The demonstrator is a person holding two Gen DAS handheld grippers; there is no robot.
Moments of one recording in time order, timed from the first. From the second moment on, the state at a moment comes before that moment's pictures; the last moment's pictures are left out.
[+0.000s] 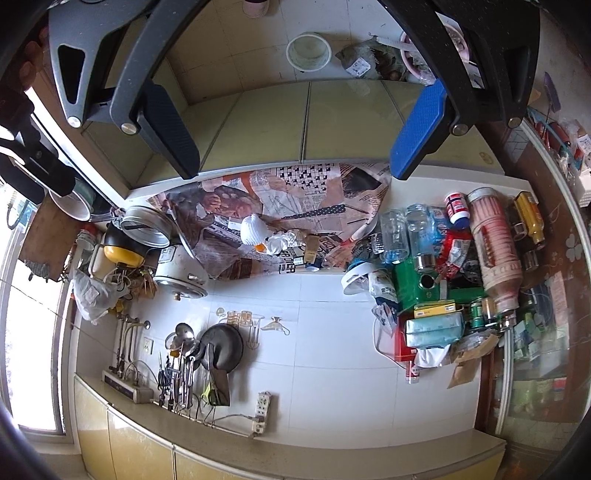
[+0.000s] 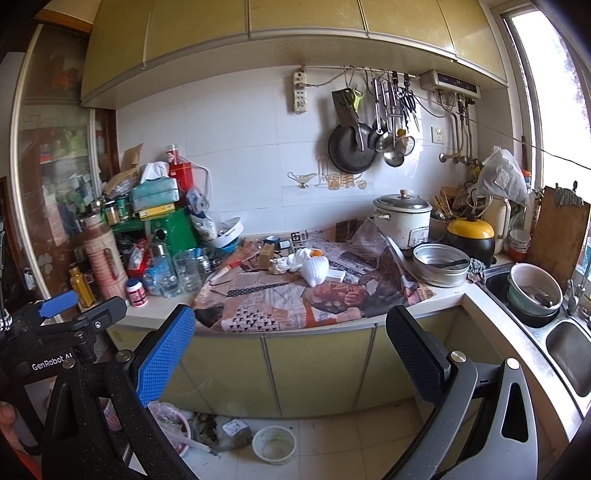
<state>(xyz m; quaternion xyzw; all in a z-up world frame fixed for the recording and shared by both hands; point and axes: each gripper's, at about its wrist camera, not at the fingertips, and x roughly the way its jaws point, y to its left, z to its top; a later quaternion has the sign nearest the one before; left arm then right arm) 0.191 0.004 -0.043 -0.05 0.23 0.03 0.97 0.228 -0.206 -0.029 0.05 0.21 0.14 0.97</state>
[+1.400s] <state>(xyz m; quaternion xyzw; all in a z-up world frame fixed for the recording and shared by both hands) 0.757 -0.056 -0.258 -0.14 0.50 -0.03 0.86 0.711 -0.205 -0.199 -0.01 0.45 0.16 0.88</state>
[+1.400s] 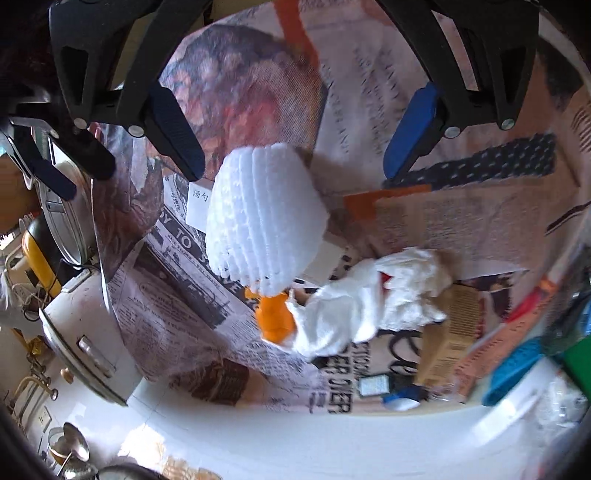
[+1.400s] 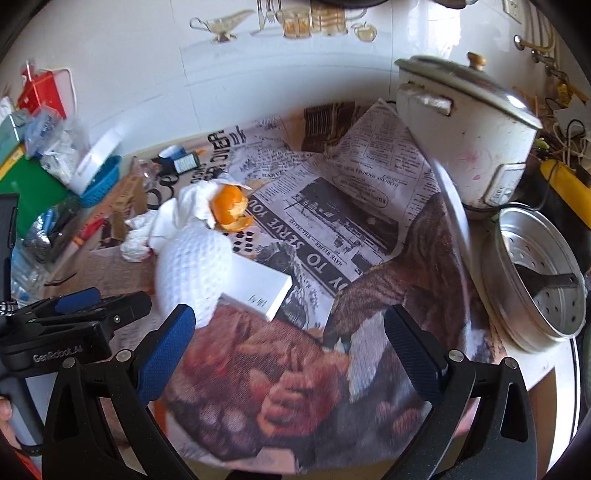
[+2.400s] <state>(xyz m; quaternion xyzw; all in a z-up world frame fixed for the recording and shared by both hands) 0.737 0.026 -0.253 -0.17 0.47 -0.03 0.86 0.764 -0.117 -0.276 -0.05 0.52 0.31 0.80</state>
